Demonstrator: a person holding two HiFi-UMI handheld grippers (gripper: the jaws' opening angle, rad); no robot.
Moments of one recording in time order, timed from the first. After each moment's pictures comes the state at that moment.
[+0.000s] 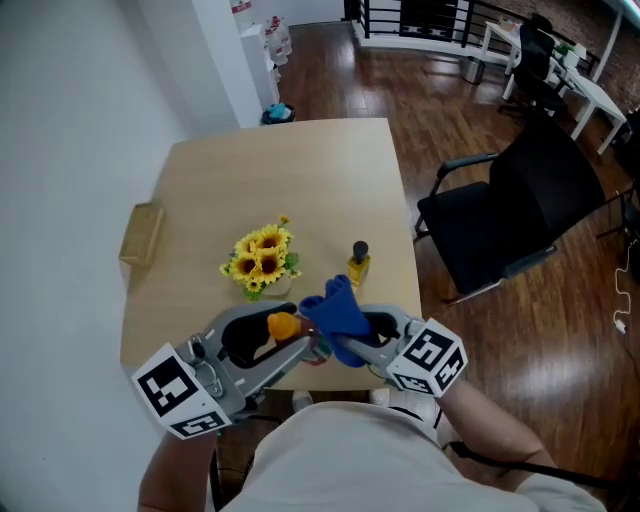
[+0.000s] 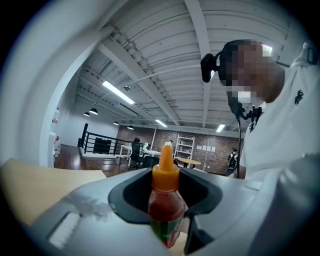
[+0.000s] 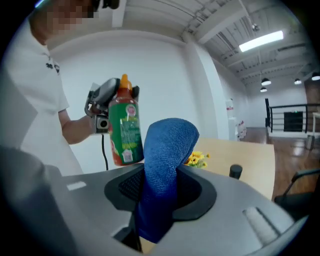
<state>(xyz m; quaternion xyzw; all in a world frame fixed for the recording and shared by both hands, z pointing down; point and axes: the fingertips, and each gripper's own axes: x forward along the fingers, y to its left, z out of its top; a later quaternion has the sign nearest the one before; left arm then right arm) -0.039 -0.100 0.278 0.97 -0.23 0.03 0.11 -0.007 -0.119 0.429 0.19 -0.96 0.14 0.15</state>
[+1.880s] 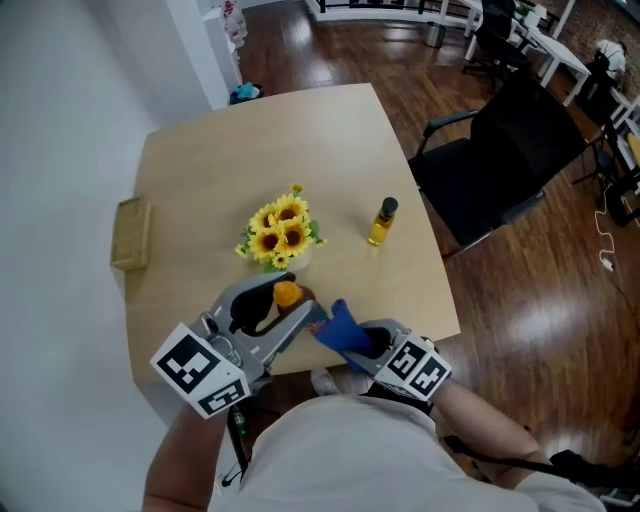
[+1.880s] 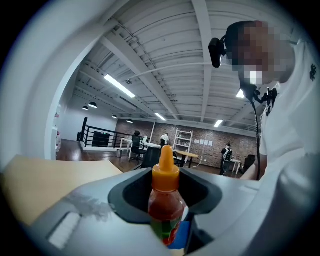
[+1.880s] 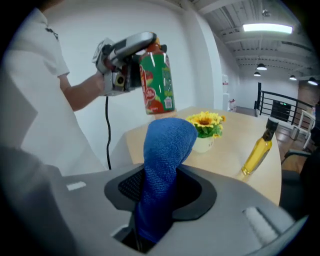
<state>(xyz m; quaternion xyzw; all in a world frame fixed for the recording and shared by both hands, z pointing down) -0.145 -0.119 0.335 0.97 -0.21 0.06 0.12 -0.108 -0.043 0.539 0.24 -0.90 0.19 0.29</state>
